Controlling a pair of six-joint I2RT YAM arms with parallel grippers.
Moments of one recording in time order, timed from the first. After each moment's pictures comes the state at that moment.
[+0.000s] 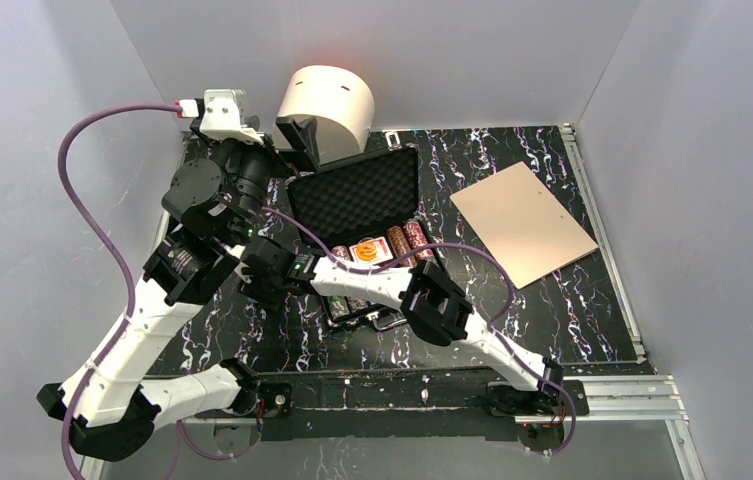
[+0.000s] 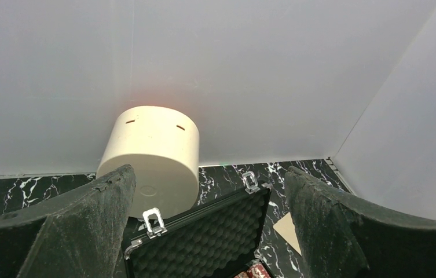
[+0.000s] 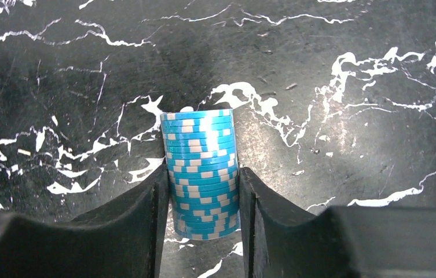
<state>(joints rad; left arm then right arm) -0.72 1.03 1.45 -0.20 -0.51 -0.08 1.24 2.53 2.25 -0.54 -0.06 -0.12</state>
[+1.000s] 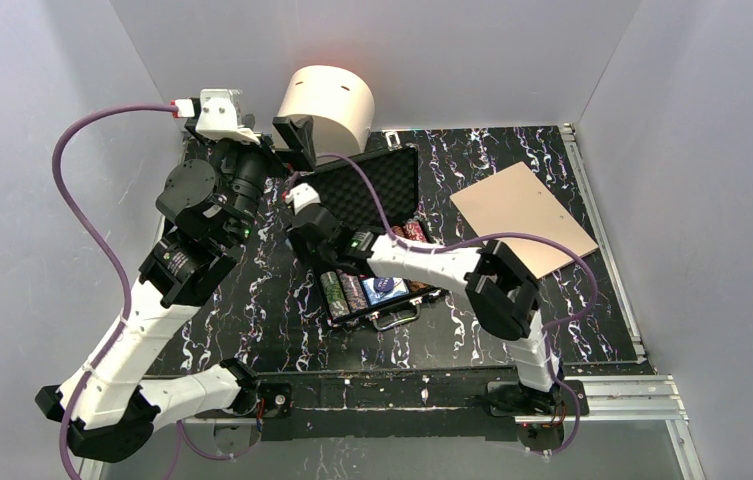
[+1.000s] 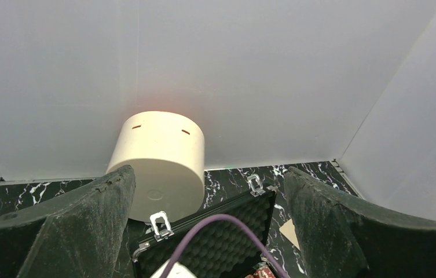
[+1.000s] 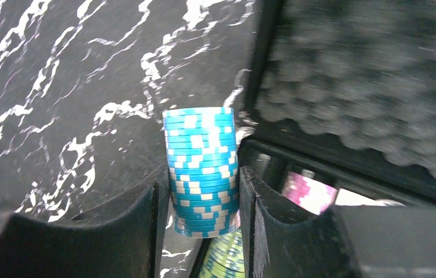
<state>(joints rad) -0.72 1.03 1.46 -0.20 -0.51 -0.05 1.14 2.08 1.71 -0.24 0.21 0.30</state>
